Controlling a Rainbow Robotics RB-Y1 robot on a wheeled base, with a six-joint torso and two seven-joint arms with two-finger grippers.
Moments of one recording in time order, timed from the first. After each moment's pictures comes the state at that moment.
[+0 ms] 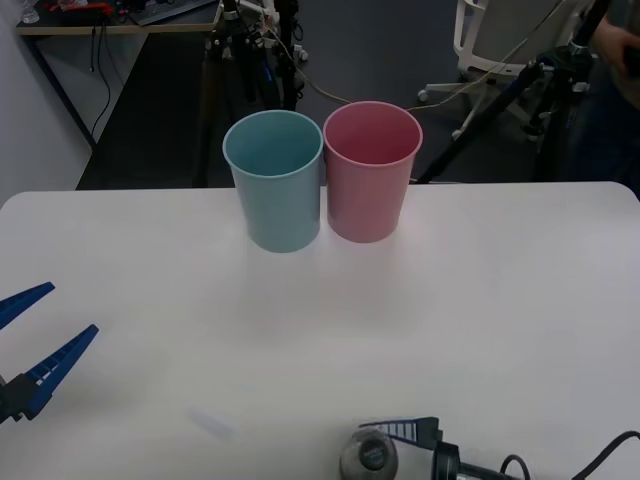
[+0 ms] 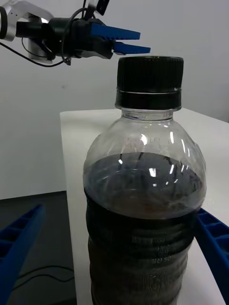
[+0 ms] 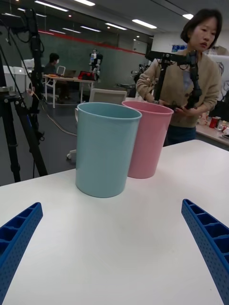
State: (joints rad) right arm 0.27 -0.42 0.32 -1.38 1.00 -1.21 0.79; left arm 0.35 0.40 0.52 -1.66 -0.96 -1.22 0.00
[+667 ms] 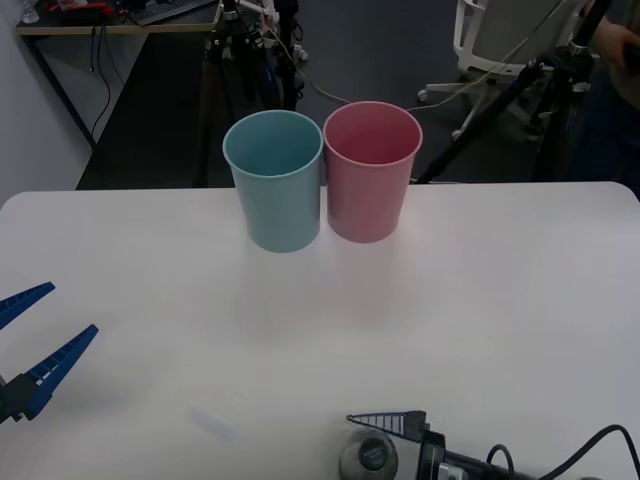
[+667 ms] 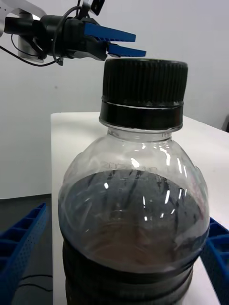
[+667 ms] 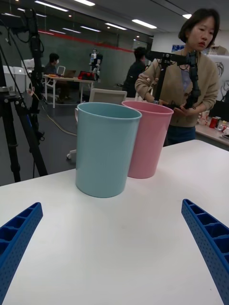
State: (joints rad) right arm 0.25 -0.37 0.30 -1.39 1.03 -1.19 0.80; left arm 0.35 0.40 0.52 -1.66 -0.96 -1.22 0.00
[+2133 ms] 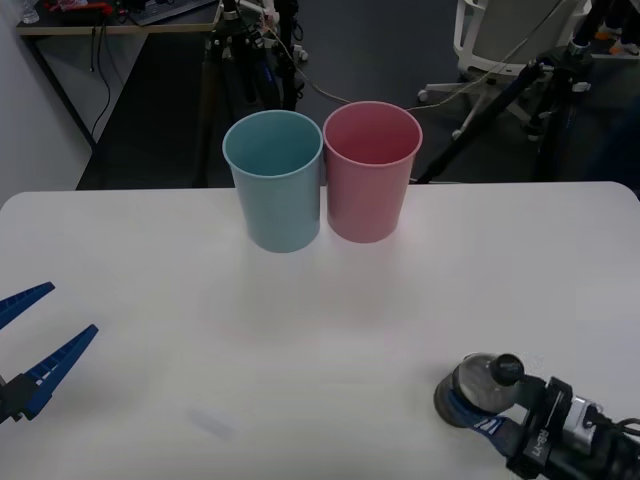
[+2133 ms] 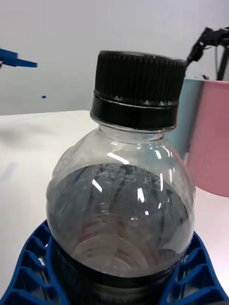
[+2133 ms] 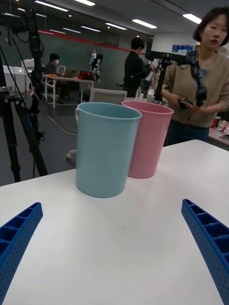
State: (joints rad) right arm 0.35 -0.52 0.05 -1.50 0.74 -1.10 0.74; left arm 0.35 0.40 0.52 -1.66 -0.96 -1.22 0.00
